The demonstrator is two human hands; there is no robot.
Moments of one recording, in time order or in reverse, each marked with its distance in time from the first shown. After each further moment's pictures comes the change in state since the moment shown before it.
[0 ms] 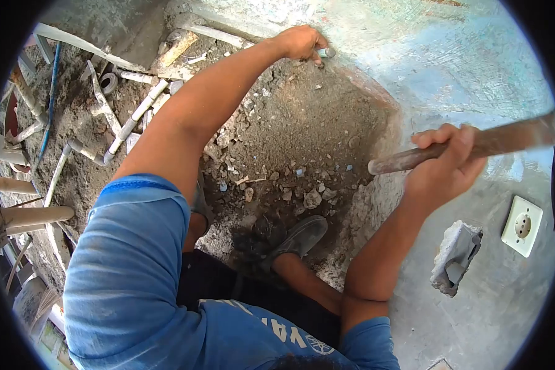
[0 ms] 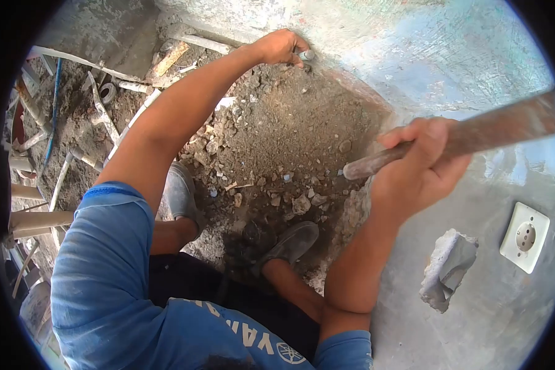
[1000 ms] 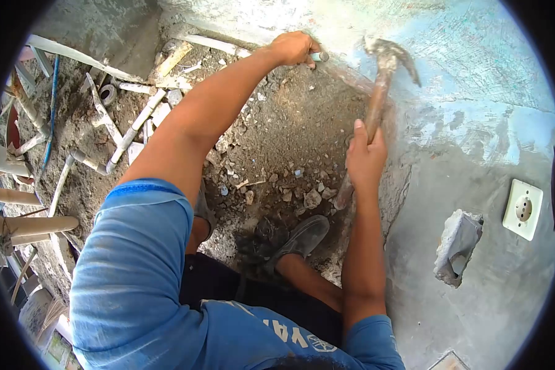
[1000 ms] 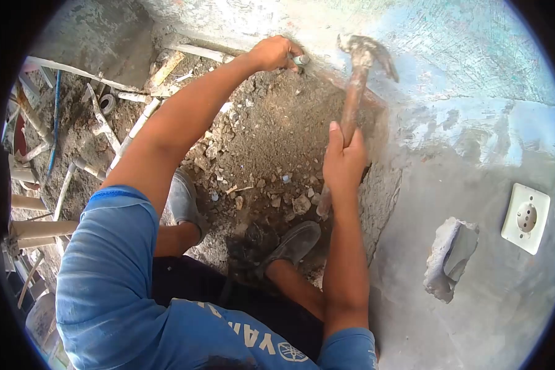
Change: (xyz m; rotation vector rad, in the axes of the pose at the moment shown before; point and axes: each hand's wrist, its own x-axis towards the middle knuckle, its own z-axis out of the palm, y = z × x) left_hand 0.002 0.017 0.002 0.116 -0.066 -0.112; right_hand -0.066 0.112 -0.037 -0.526 -0.359 0.498
